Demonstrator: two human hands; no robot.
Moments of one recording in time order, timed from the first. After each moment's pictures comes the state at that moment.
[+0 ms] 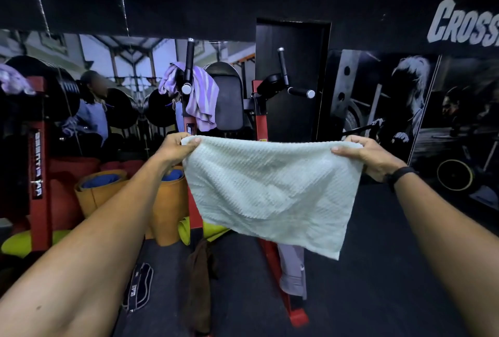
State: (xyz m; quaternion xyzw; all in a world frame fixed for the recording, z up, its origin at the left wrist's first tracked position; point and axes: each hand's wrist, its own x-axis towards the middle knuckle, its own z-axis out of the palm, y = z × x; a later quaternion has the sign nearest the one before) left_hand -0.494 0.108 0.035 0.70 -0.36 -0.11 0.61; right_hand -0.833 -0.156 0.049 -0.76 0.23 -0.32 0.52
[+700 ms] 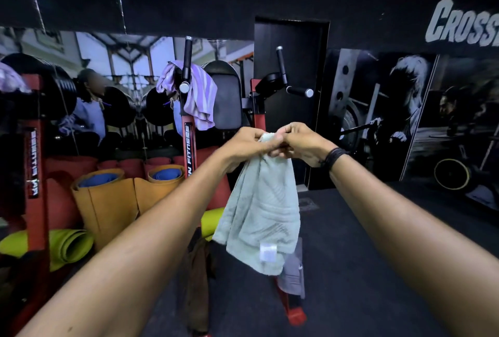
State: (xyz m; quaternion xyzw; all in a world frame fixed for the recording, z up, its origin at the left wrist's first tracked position) left_hand -0.603 0.030 0.057 0.65 -0.54 -0.18 0.50; right_hand -0.732 -0.059 0.083 -0.78 0.20 -0.25 0.54
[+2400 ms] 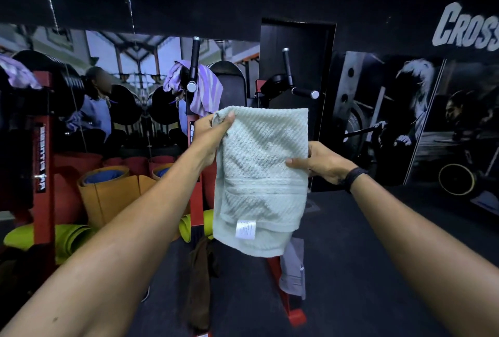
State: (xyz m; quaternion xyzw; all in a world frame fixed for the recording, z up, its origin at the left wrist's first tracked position) left_hand -0.554 0.074 0.061 0.52 -0.35 -0.13 0.77; right_hand -0.762 -0.094 0.041 -0.83 0.13 -0.18 0.51
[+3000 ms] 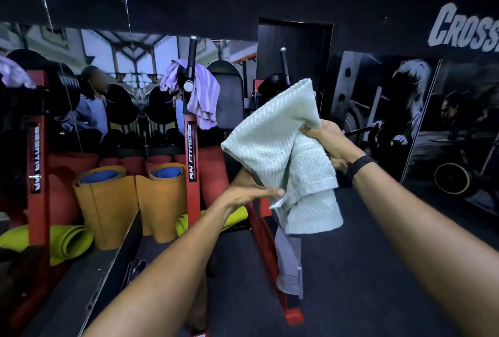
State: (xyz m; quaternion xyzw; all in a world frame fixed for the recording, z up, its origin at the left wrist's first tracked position) left_hand -0.629 0.063 -0.022 0.61 -0.48 -0.28 0.57; right_hand -0.766 -0.089 0.077 -0.67 0.13 -0.35 0.64
